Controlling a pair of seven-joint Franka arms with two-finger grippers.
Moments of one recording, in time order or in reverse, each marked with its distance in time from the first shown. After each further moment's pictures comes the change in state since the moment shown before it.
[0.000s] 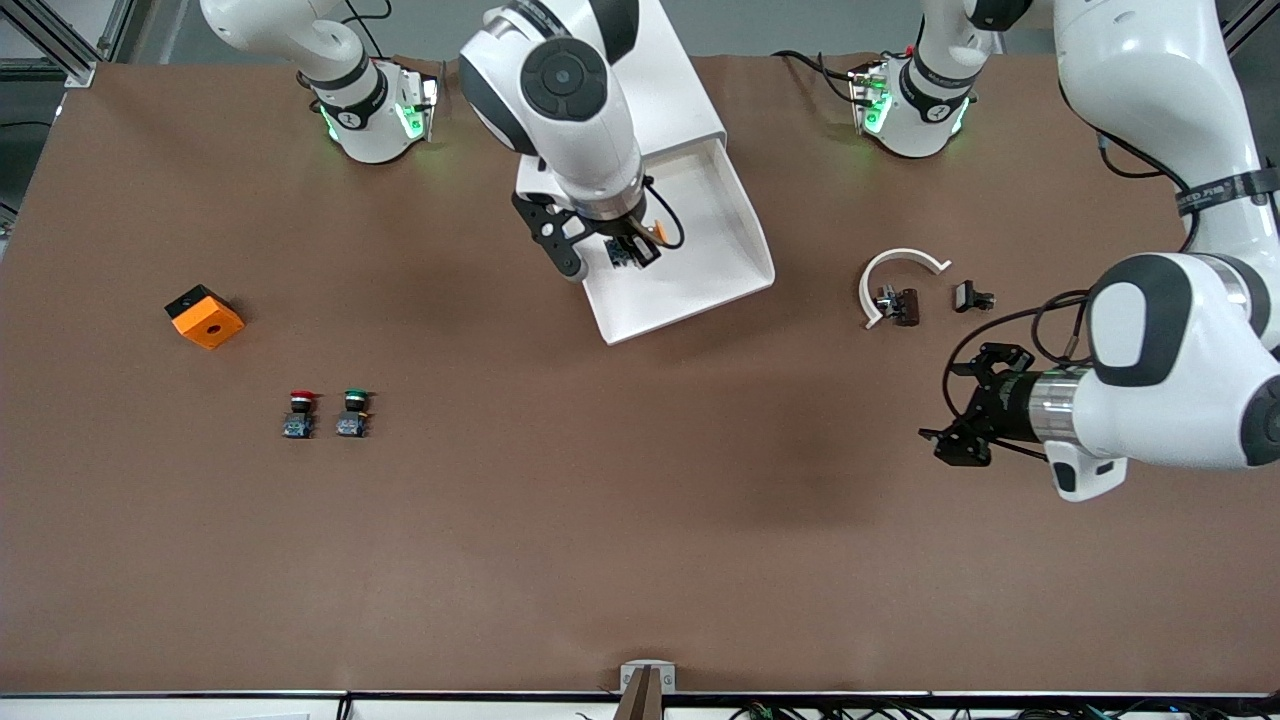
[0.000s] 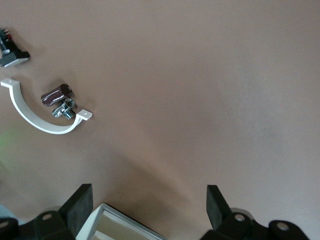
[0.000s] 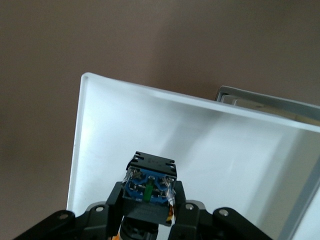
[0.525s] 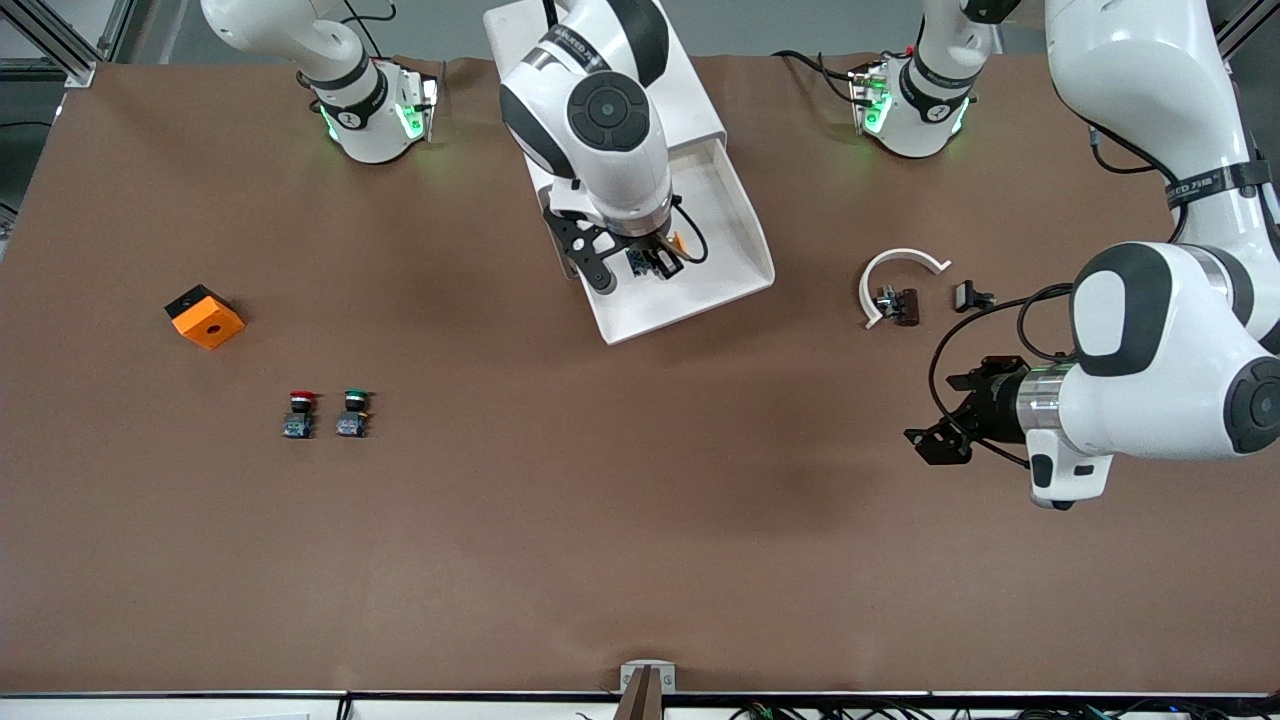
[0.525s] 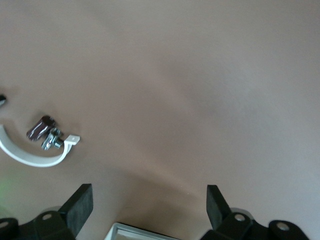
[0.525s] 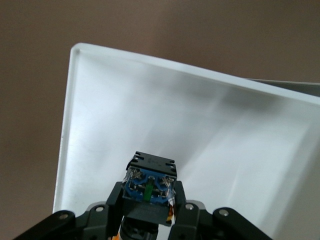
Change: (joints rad) left arm -0.022 -0.017 -0.002 0.000 0.006 0.063 0.250; right arm 0.030 0.067 0.000 0.029 0.000 0.013 0.014
